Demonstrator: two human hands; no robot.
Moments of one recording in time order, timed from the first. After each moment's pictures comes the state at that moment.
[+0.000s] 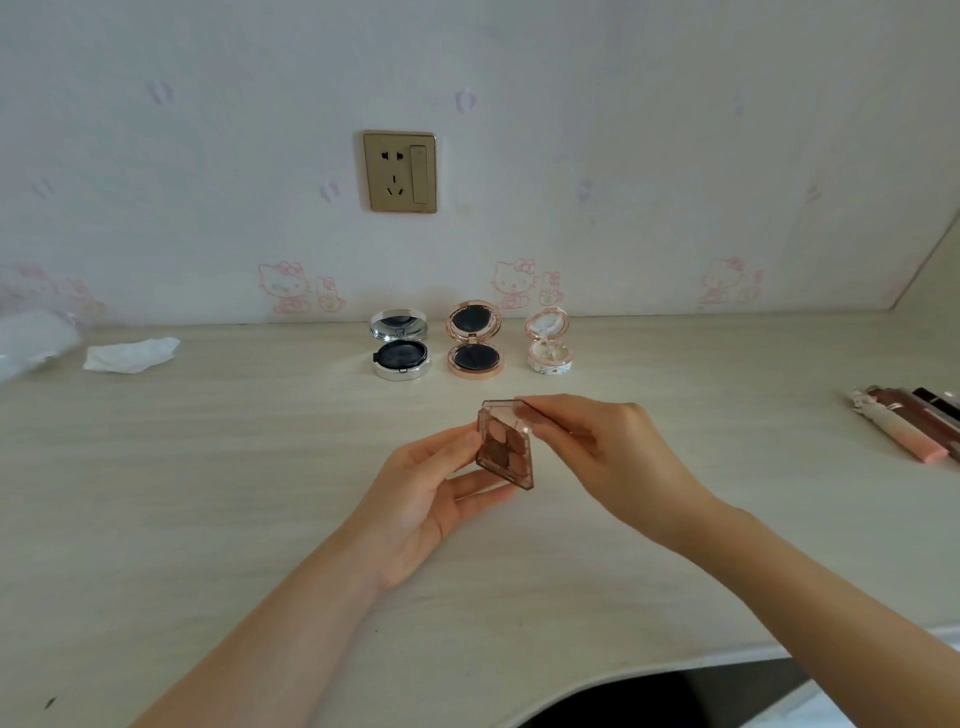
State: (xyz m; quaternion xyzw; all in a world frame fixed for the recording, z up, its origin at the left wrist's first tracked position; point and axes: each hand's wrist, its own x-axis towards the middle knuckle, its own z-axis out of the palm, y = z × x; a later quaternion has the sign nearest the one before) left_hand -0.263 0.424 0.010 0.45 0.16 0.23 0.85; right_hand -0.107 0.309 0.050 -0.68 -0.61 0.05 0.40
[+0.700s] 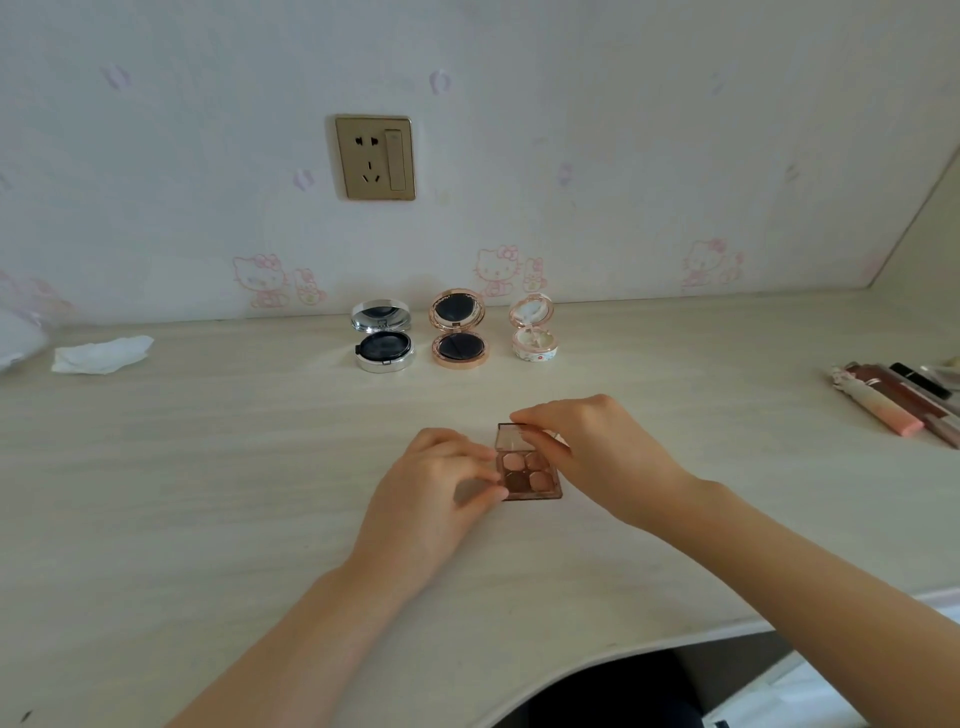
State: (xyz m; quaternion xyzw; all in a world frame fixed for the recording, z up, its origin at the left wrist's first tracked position) left_hand -0.259 0.414 -0.011 0.90 0.23 0.31 0.22; right_hand -0.095 0.316 0.038 -0.72 -0.65 -0.03 0.24
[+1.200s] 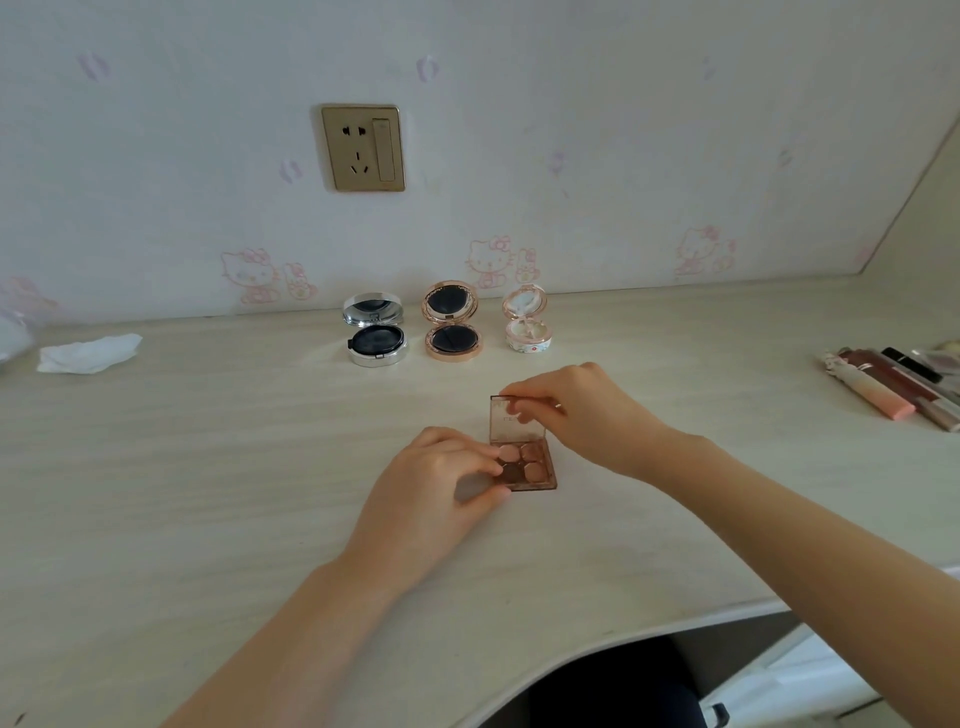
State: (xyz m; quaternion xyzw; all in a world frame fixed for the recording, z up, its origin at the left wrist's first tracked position) left_hand -0.259 0.412 -0.008 0.91 0.19 0.28 0.22; right_hand -0.077 0.336 0.041 -0.72 -0.64 0.04 0.27
